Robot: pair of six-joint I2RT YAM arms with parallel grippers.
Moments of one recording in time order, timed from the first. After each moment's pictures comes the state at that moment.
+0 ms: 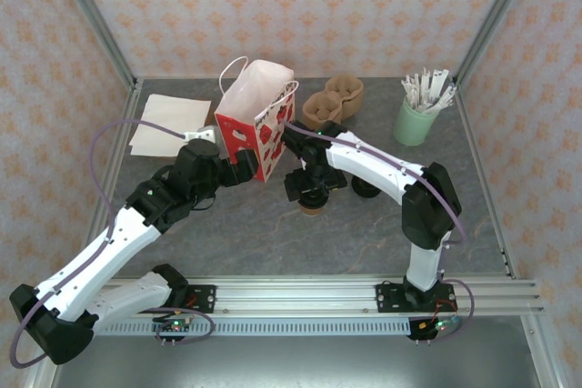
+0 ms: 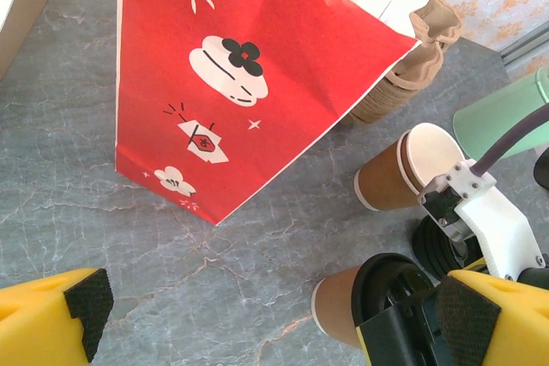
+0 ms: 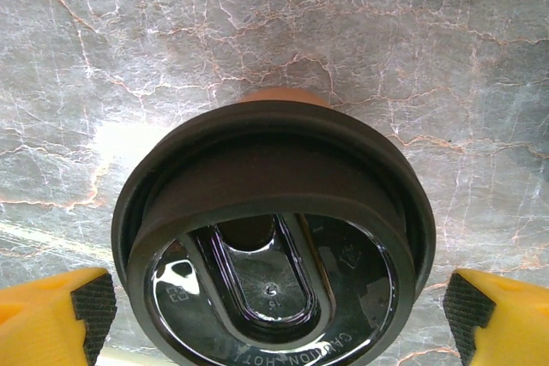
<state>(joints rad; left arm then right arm) -0.58 0.96 0.97 -0.66 -0.21 -0.72 0.78 1.84 1.57 -1.23 -0.02 0.48</state>
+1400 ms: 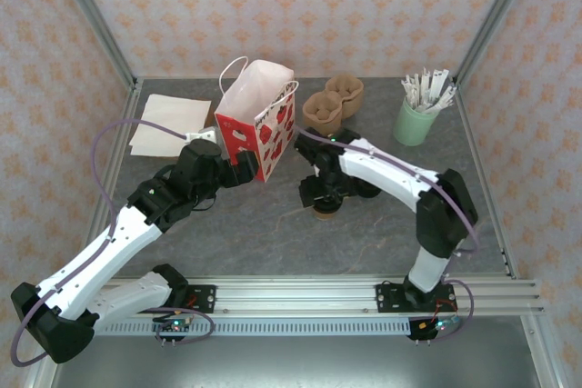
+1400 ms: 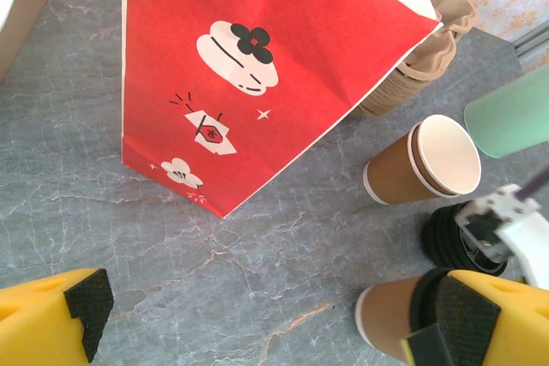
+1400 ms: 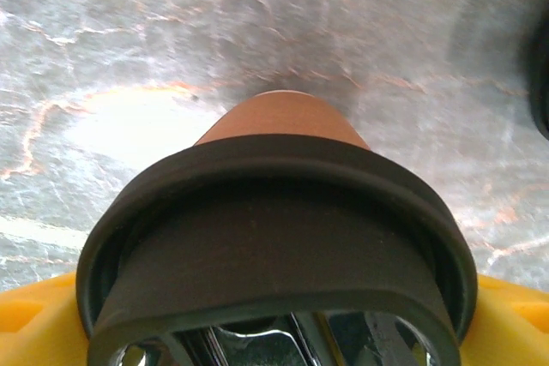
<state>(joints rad) -0.58 0.96 0.97 -0.67 -0.21 -0.72 0.74 1.71 1.39 -1.21 -0.02 0.49</state>
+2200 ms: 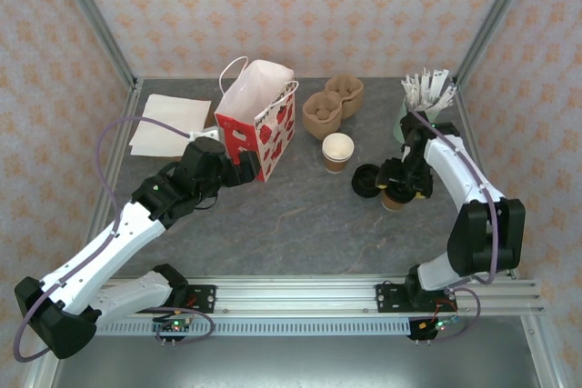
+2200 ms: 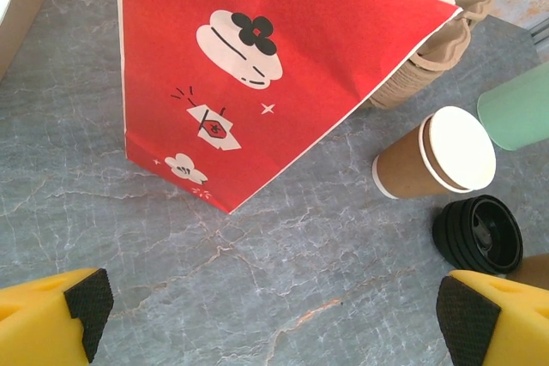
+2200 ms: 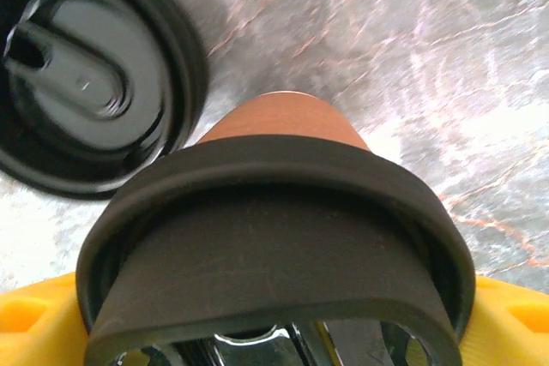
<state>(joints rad) -0.58 1.00 0.99 -0.69 -0.21 -0.72 0.06 1.50 1.19 -1.22 -0.06 0.35</state>
